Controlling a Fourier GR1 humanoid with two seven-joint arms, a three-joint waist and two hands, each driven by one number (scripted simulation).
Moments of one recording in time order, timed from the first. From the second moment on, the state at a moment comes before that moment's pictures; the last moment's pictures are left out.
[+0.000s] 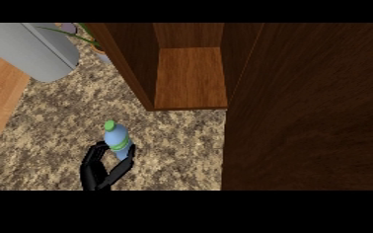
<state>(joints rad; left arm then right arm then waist) -0.06 0.02 0.00 -0.75 0.54 0.39 -1.01 0.99 -0.26 0.40 -2.50 -0.04 0.27 -0.37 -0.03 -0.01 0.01</state>
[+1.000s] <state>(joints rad) -0.25 0.08 -0.30 -0.71 0.28 0.09 -0.88 1.02 -0.29 0.40 -2.50 -0.03 0.24 -0.40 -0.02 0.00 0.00</state>
